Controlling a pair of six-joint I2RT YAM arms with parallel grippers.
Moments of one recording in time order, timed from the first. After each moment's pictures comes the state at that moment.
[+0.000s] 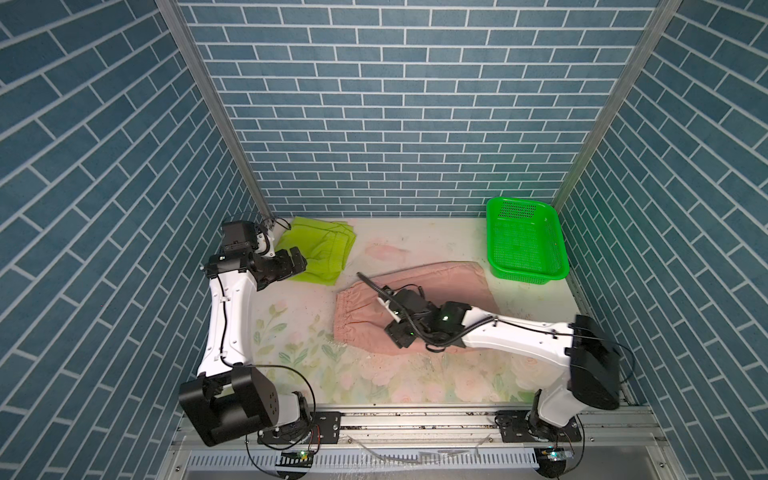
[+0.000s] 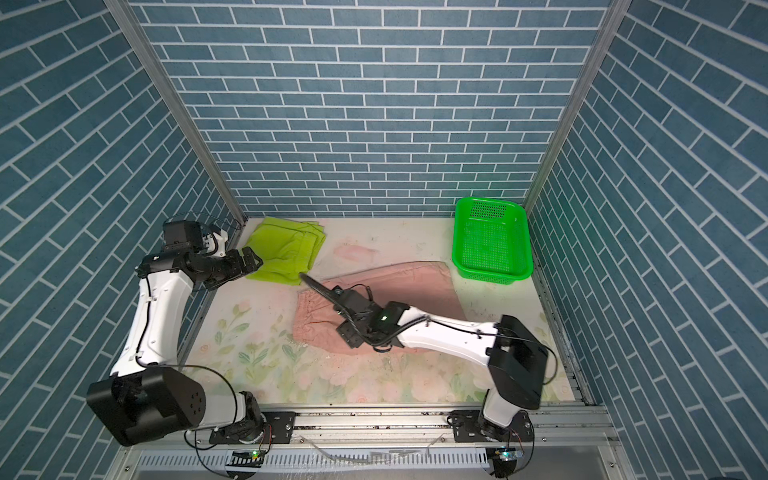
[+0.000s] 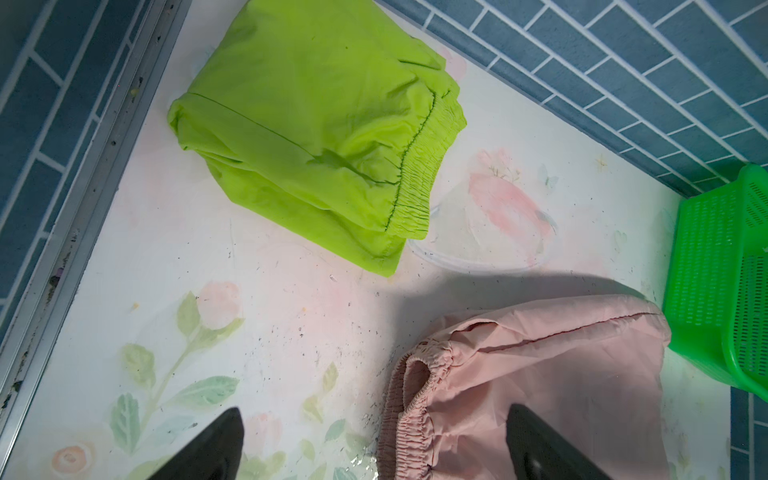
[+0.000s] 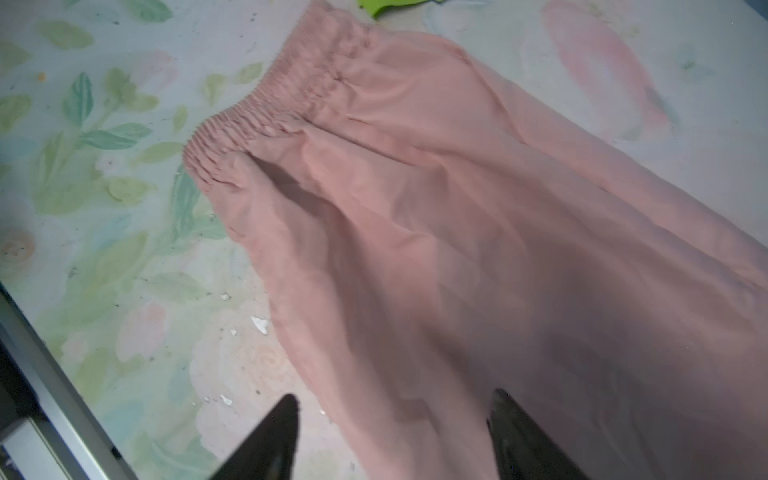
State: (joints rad) left arm 0.30 1.36 1.35 -0.98 0.35 -0.16; right arm 1.24 1.72 1.28 -0.48 0.24 0.12
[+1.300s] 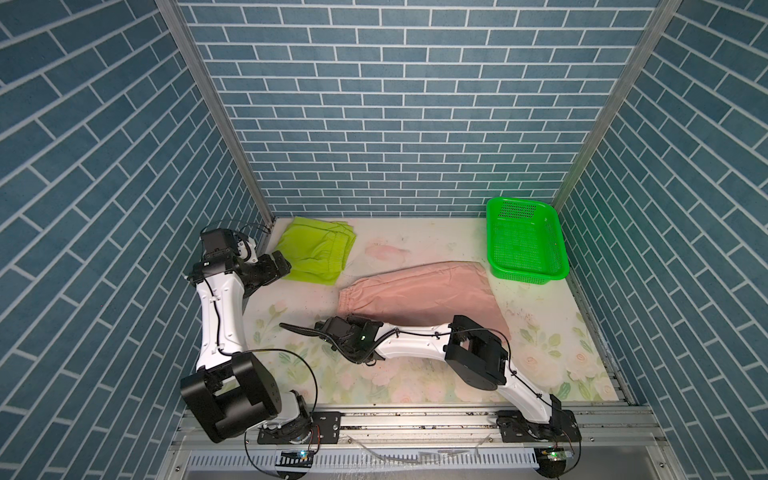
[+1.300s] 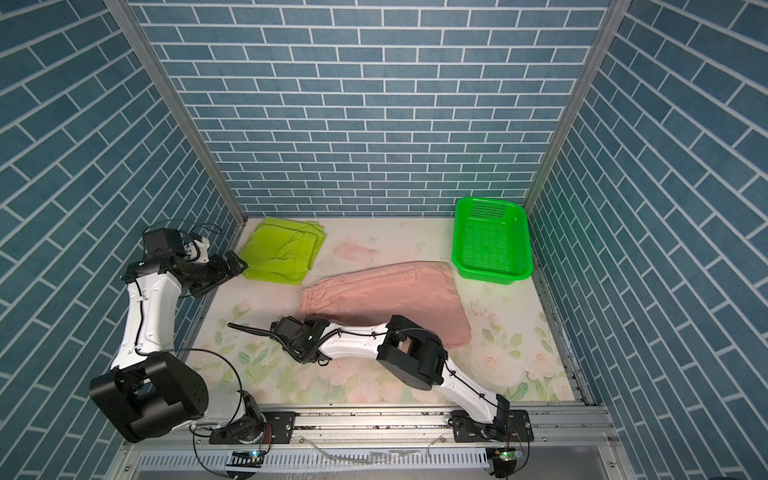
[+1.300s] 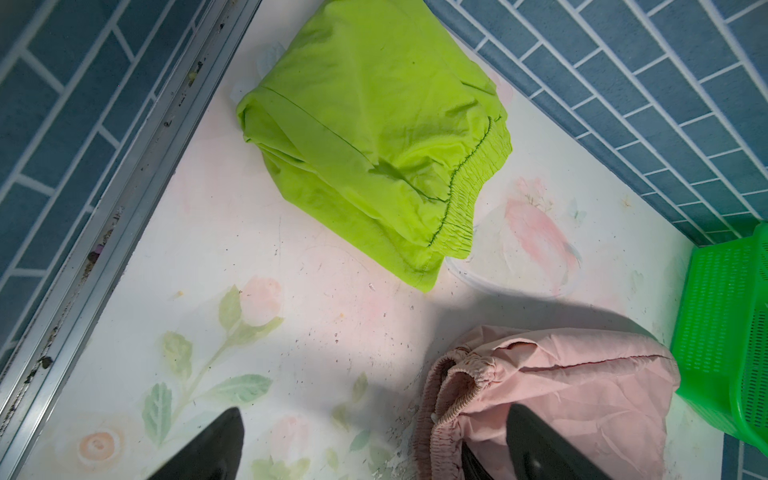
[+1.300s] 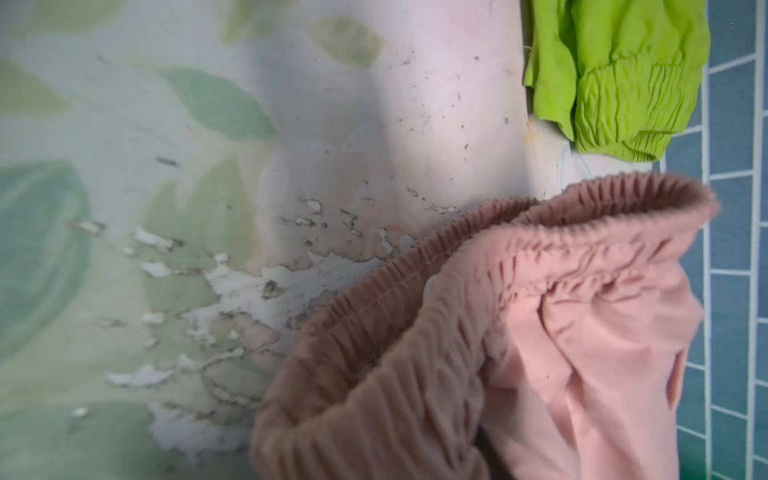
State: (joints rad) left arm 0.43 1.38 1.31 -0.94 0.39 -0.15; right arm 1.32 2.34 1.78 -0.44 0.54 -0.31
